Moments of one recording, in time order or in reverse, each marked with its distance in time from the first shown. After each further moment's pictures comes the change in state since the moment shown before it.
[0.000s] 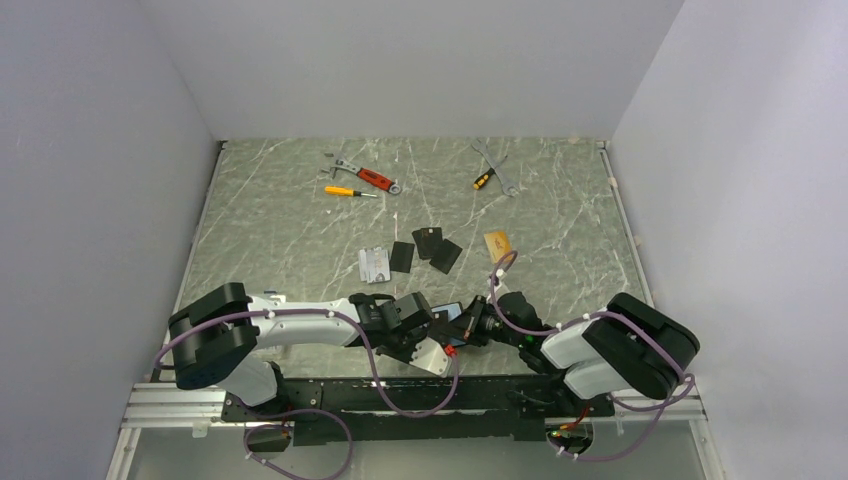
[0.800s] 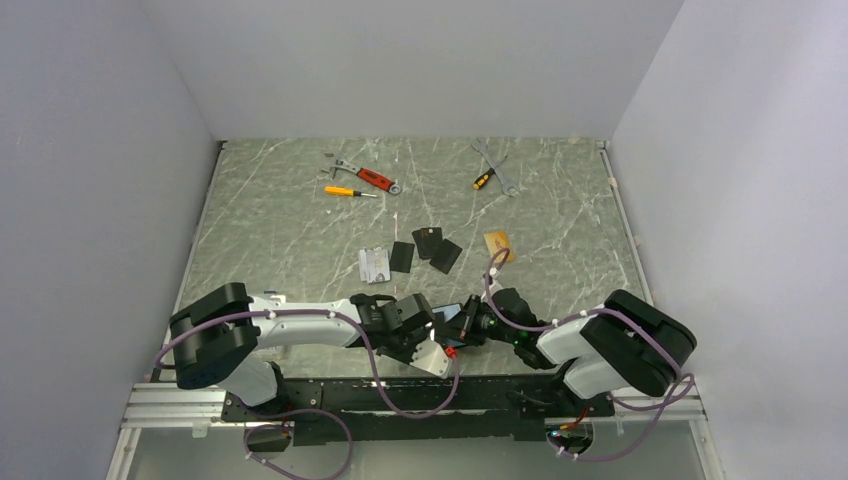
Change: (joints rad) left arm -0.008 0.002 0.003 -0.004 -0.011 0.000; right arm 0.013 0.008 0.042 -0.081 -0.015 -0.011
